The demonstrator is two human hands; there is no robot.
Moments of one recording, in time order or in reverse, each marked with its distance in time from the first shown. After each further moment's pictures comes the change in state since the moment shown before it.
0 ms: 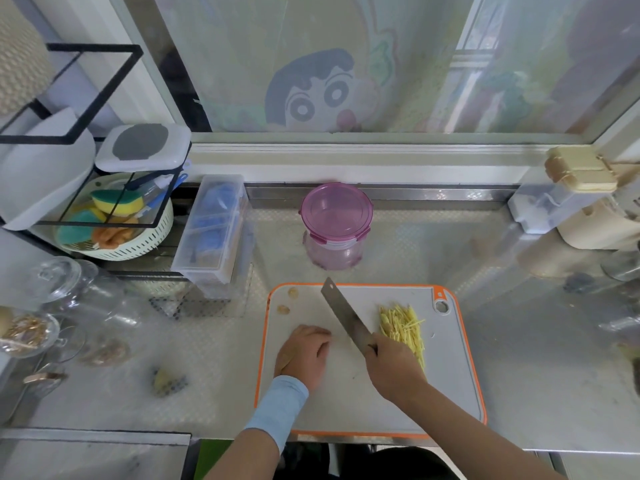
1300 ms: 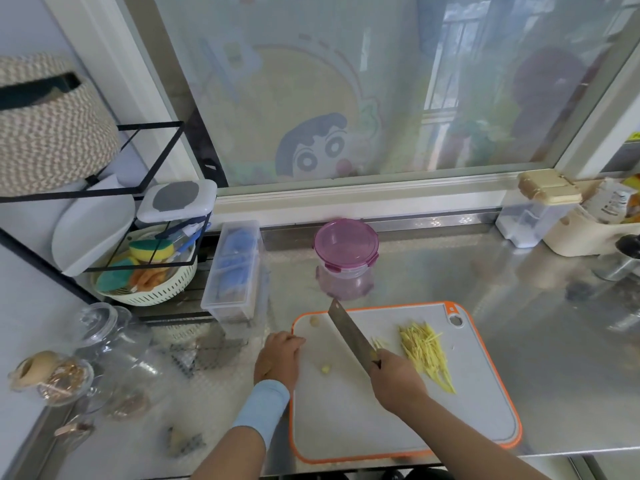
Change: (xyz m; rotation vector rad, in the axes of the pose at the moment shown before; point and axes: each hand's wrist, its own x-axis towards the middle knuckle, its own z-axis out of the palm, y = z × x) left_hand 0.011 -0.074 -0.069 0.140 0.043 -0.027; right_hand -0.013 -0.044 0.030 0.123 0.117 0.105
